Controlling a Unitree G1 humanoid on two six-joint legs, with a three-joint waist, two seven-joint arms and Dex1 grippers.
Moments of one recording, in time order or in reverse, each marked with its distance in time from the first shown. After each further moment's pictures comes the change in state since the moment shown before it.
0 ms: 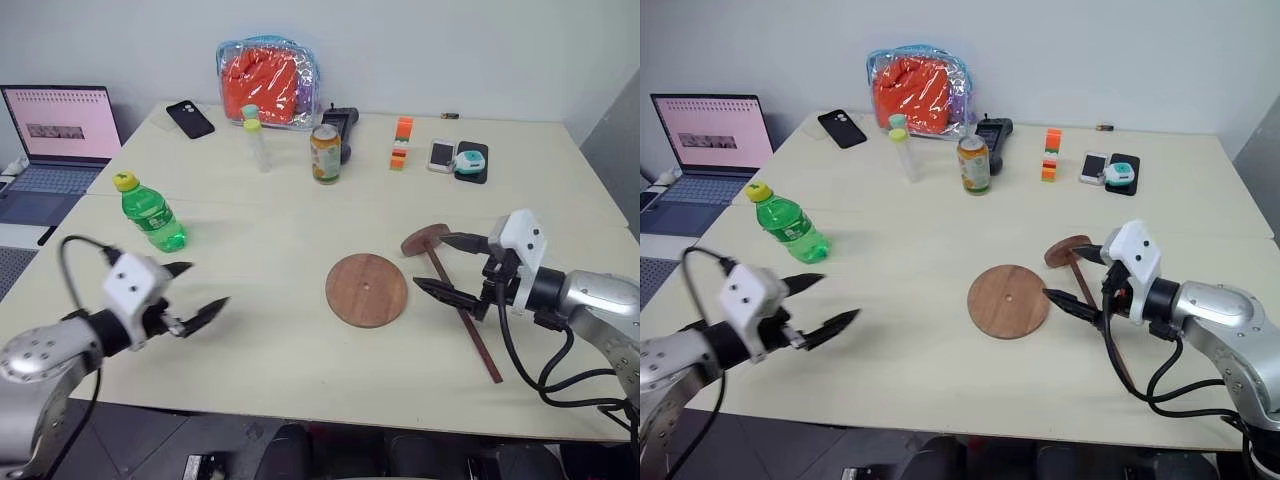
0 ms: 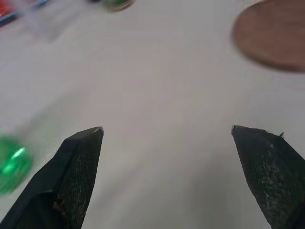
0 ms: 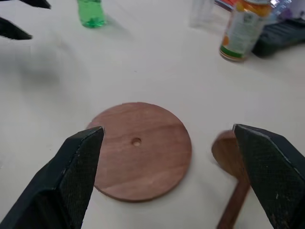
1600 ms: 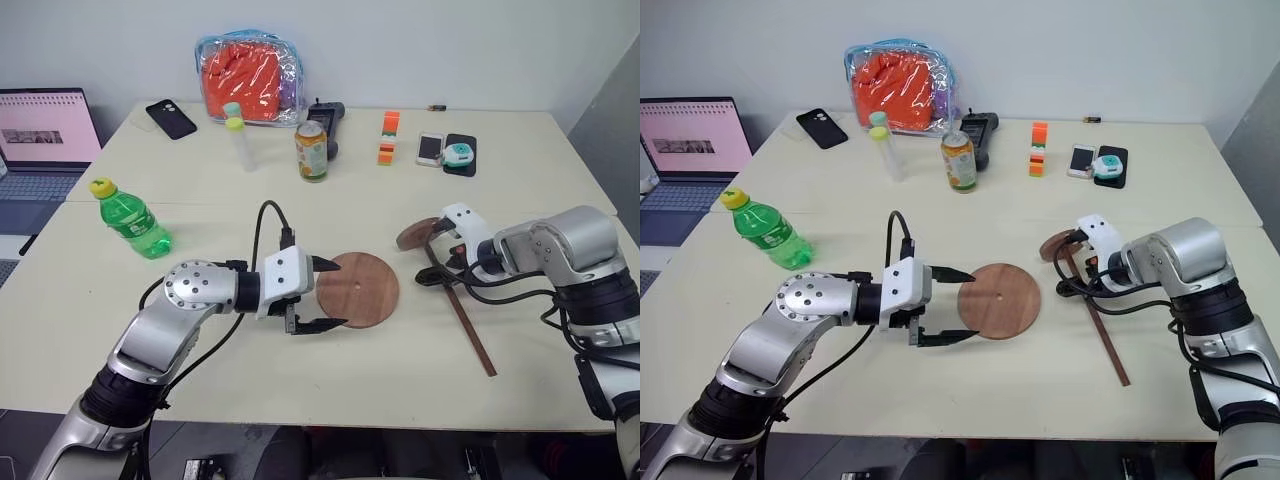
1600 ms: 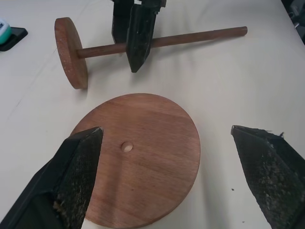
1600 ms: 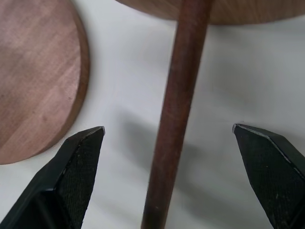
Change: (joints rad) left arm -0.437 -0.151 -0.499 0.111 0.209 -0.115 -0.288; right arm -0.666 0.126 0.432 0.693 -0.157 0.692 -0.122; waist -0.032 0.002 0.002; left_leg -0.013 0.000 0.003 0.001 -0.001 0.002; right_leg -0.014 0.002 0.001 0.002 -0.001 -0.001
